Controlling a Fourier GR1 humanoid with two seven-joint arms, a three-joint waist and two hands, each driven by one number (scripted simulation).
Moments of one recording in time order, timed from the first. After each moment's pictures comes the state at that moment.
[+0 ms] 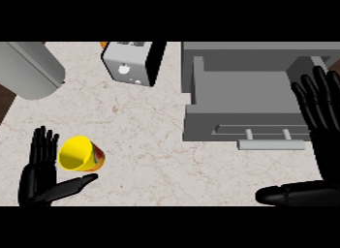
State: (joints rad) left arm 0.11 0.05 0.19 -1.37 0.15 0.02 -0.43; right arm -0.08 -0.08 -0.03 -2.08 -0.12 0.10 0.15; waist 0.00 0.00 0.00
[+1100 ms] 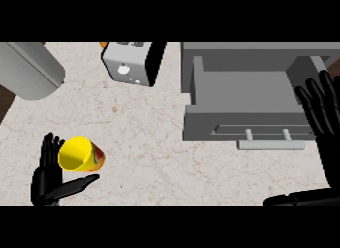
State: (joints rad) left arm -0.06 0.12 0.26 -0.88 0.18 -0.06 -0.74; right arm -0.06 -0.08 -0.04 -2.11 -0.16 0.14 0.16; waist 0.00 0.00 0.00
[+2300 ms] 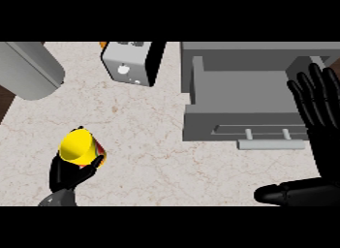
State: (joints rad) left arm -0.25 0.13 0.27 -0.54 0.27 -0.28 -0.89; right arm -0.11 -0.07 -0.03 -2.08 -0.13 0.12 0.18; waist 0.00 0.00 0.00
